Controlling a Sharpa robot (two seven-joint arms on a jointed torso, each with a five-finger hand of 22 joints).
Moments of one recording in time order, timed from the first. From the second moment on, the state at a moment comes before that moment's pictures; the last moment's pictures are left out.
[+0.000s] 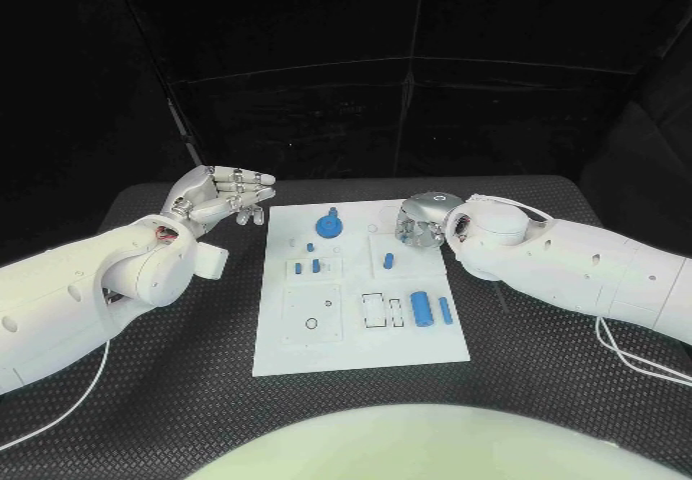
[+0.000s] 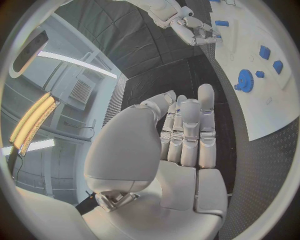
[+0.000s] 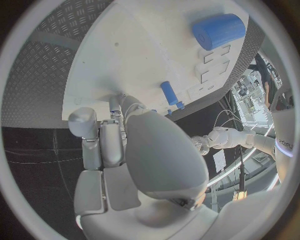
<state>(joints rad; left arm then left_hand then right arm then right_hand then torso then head) 1.02 -0.87 0.11 1.45 -0.29 -0.23 0.33 1.41 -0.15 0.41 0.06 0.17 1.06 0.15 0.12 0.08 1.23 0.08 0.13 0.10 1.29 0.00 1.04 0.64 0.17 1.16 0.10 0.59 0.92 0.96 -0.73 0.14 1.33 -1.78 -0.11 -0.18 1.66 -0.06 0.26 0.18 0.24 1.11 0.14 0.14 0.07 1.17 0.07 0.19 0.08 1.47 -0.01 1.33 1.25 0.12 1.27 0.09 1.22 0.96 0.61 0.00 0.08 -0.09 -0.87</state>
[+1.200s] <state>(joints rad) 1.02 -0.87 0.11 1.45 -0.29 -0.23 0.33 1.41 -0.15 0.41 0.05 0.17 1.05 0.16 0.12 0.07 1.21 0.08 0.13 0.10 1.28 0.00 1.03 0.62 0.17 1.16 0.11 0.58 0.91 0.96 -0.81 0.14 1.58 -1.78 -0.27 -0.22 1.53 -0.12 0.44 0.10 0.23 1.13 0.14 0.12 0.07 1.20 0.07 0.16 0.07 1.47 -0.01 1.33 1.23 0.12 1.28 0.09 1.25 1.00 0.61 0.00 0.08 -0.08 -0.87</state>
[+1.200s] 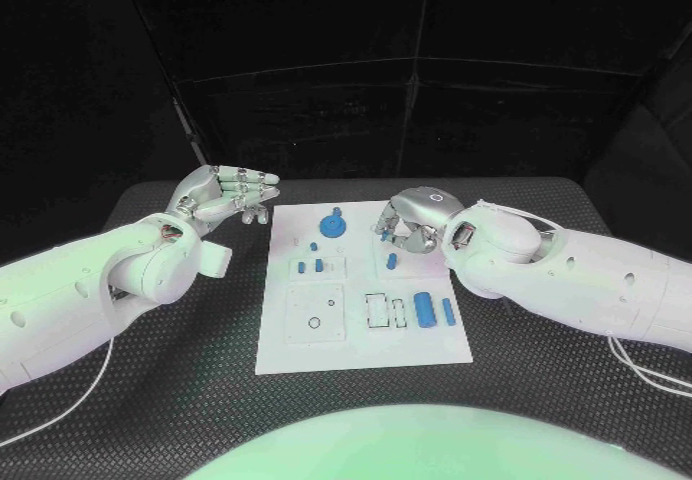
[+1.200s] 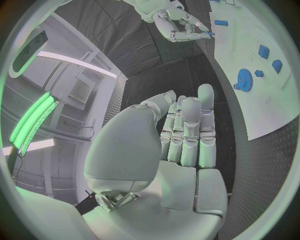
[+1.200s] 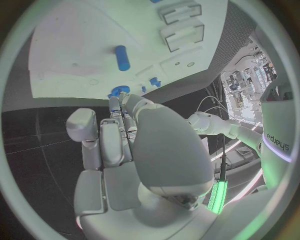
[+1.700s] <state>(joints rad) 1.02 -0.85 0.11 1.44 -0.29 -0.23 0.33 1.41 -0.15 0.41 0.05 0.17 1.05 0.16 0.12 0.07 1.21 0.09 0.13 0.10 1.28 0.00 1.03 0.62 0.17 1.16 0.11 0.58 0.91 0.94 -0.68 0.10 1.61 -1.76 -0.26 -0.20 1.52 -0.12 0.45 0.10 0.23 1.13 0.14 0.12 0.07 1.20 0.07 0.16 0.07 1.47 -0.01 1.33 1.23 0.12 1.28 0.09 1.25 1.00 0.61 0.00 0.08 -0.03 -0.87</state>
